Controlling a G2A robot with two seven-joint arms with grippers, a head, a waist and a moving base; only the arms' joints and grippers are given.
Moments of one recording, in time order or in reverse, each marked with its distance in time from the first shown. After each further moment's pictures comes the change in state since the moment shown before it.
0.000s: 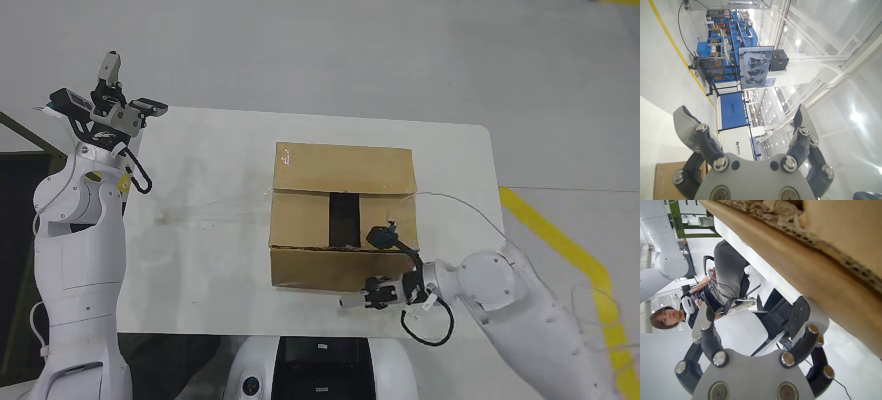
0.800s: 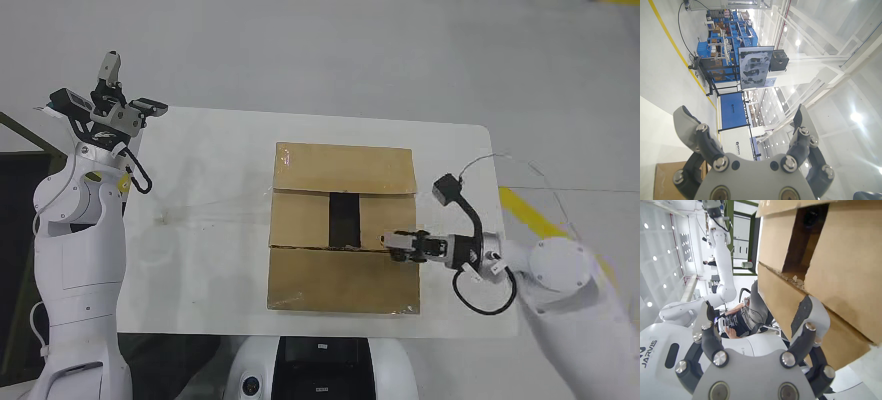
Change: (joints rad) left arm 0.000 0.000 0.000 0.000 0.000 0.000 0.000; right arm -0.082 0.031 0.316 -0.034 0.339 -0.001 -0.172
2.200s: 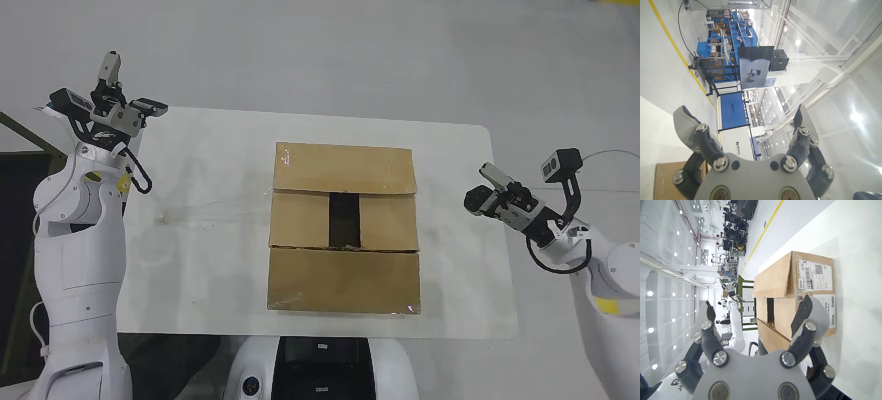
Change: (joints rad) left arm 0.000 0.000 0.000 0.000 0.000 0.000 0.000; right arm -0.110 0.012 0.296 0.102 0.137 -0.004 -0.262
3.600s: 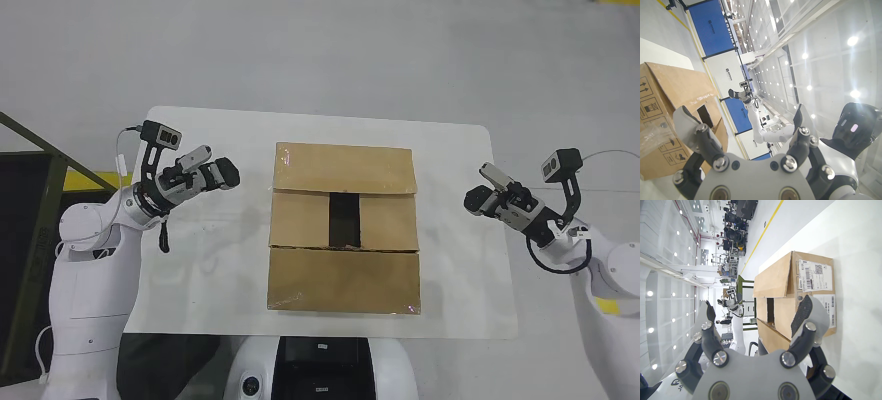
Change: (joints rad) left arm 0.181 0.019 0.071 -0.169 -0.131 -0.127 -0.642; right arm 0.000 0.000 0.000 0.000 0.000 0.000 0.000
